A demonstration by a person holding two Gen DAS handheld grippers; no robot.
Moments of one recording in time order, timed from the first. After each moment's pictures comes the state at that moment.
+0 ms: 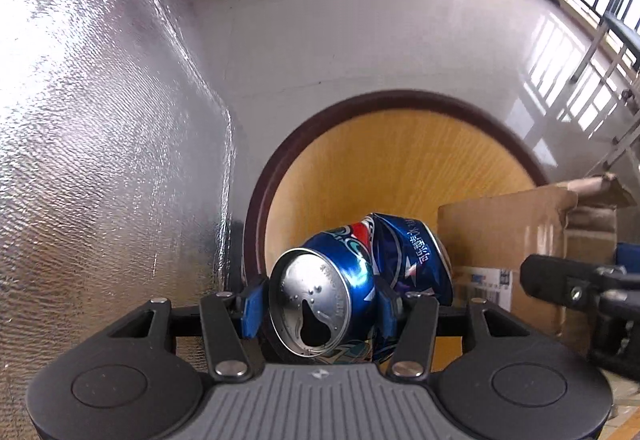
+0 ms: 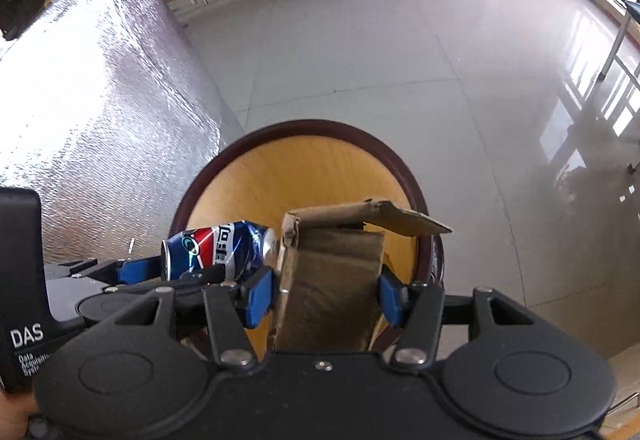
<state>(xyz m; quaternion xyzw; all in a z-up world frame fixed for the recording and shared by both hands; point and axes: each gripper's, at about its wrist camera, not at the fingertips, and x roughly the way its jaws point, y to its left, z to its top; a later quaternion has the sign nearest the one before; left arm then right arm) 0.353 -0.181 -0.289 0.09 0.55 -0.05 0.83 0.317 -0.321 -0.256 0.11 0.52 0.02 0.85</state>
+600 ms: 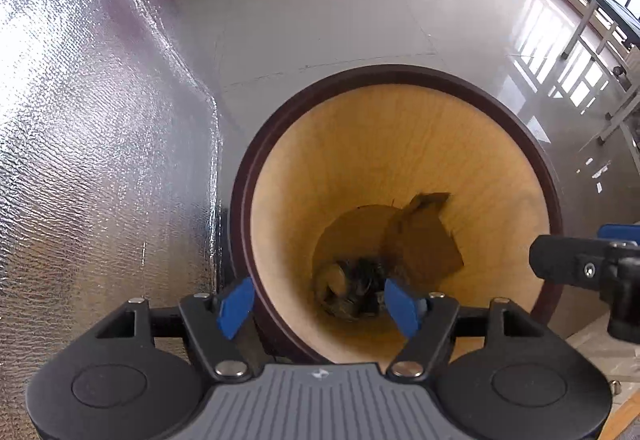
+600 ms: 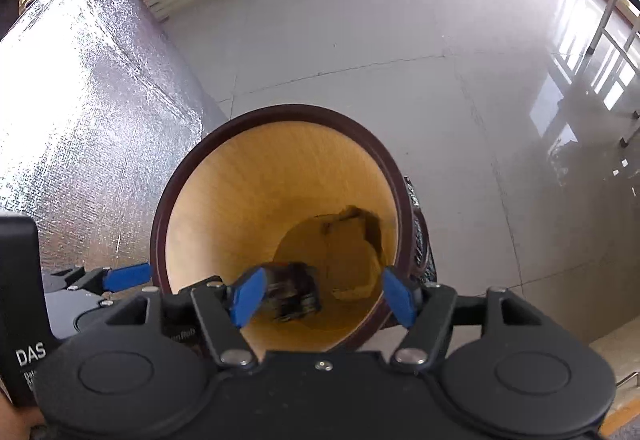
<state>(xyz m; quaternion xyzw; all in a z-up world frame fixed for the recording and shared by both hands) 0.361 -0.192 -0.300 0.10 0.56 -0.07 0.82 0.318 -0.330 -0.256 0.12 0.54 0.01 0.83</state>
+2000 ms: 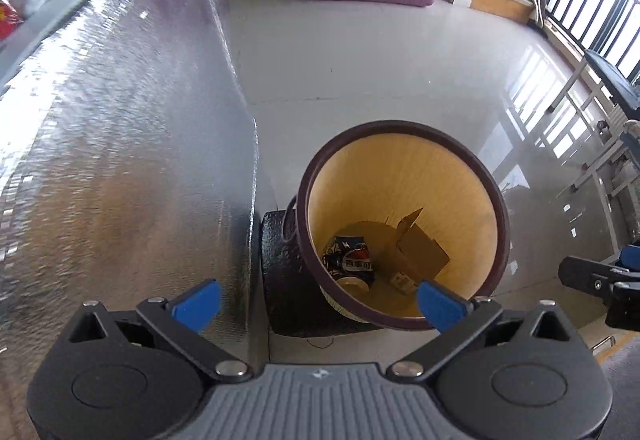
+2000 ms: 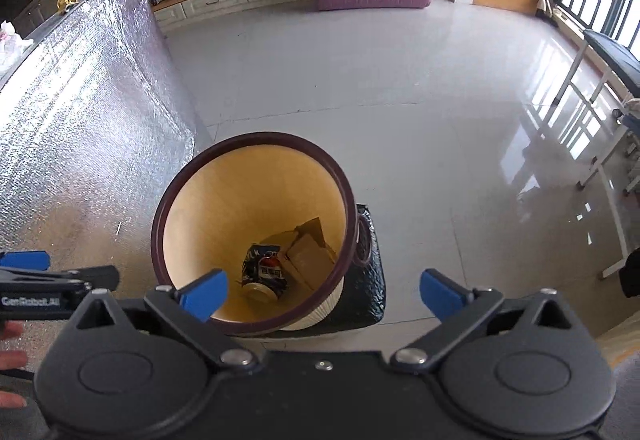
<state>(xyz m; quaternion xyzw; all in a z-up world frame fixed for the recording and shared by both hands) 0.293 -0.120 -0.188 0.03 0.53 -0.07 0.85 0.261 -0.322 -0.202 0.06 0.49 -0.02 0.87</state>
